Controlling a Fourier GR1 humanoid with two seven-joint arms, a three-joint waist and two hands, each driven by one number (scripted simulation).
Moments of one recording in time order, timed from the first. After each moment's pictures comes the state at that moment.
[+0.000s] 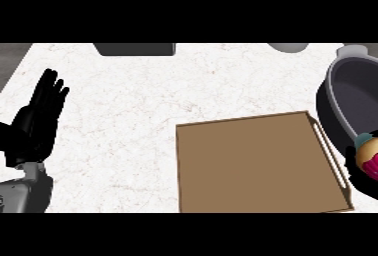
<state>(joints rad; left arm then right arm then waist) -0.18 0.22 0.12 -1.65 0.09 0.13 0.23 -0.02 -0.18 -0.23 -2.23 0.72 0.18 0.36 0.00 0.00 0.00</state>
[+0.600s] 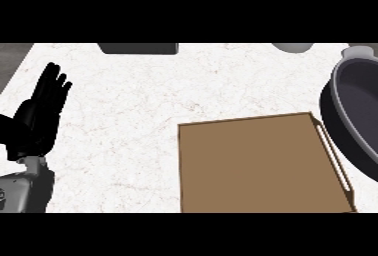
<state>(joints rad) -0.22 0.22 0.12 -1.65 0.08 0.12 0.26 -0.15 -0.38 -0.47 -1.80 0.68 0.07 0.12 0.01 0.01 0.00</state>
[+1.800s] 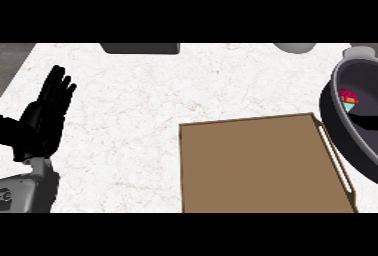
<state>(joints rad) -0.21 0.19 0.12 -1.63 0.07 0.11 0.23 -0.55 -0.51 -0.60 -0.68 0.57 -0.02 -0.38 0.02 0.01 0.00</state>
